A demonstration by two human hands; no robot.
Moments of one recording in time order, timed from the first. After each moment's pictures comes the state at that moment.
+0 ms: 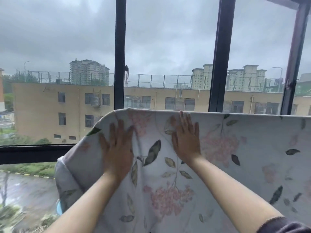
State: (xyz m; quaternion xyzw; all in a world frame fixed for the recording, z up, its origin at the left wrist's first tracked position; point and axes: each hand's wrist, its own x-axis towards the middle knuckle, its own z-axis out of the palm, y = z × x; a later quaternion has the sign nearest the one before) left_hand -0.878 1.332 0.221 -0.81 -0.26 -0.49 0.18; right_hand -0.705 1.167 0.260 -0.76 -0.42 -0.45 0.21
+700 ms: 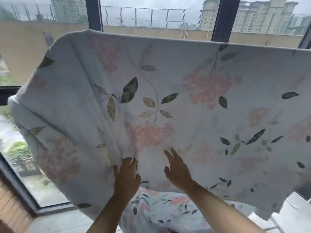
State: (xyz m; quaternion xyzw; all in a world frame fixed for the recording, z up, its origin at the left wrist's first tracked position) left_hand -0.872 1.215 -0.039 -0.92 -0.31 -0.21 -0.11; right_hand -0.731 1.070 0.003 -0.89 -0.41 0.02 0.18
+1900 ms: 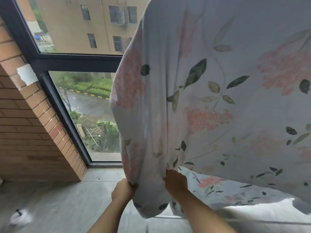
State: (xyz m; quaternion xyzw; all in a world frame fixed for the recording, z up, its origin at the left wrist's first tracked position) left_hand -1.103 1.289 -0.130 -0.76 -0.56 0.03 -0.33; right_hand -0.937 1.176 -0.111 -0.89 -0.42 0.16 0.08
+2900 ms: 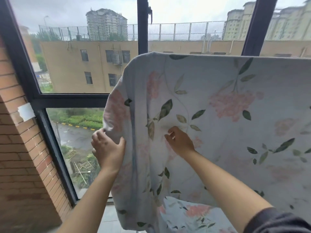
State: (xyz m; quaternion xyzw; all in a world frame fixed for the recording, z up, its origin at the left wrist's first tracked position) left_hand -1.043 1.281 0.115 -0.69 -0.50 -0.49 -0.20; right_hand -0.835 1.169 0.111 -0.83 -0.41 0.03 0.36
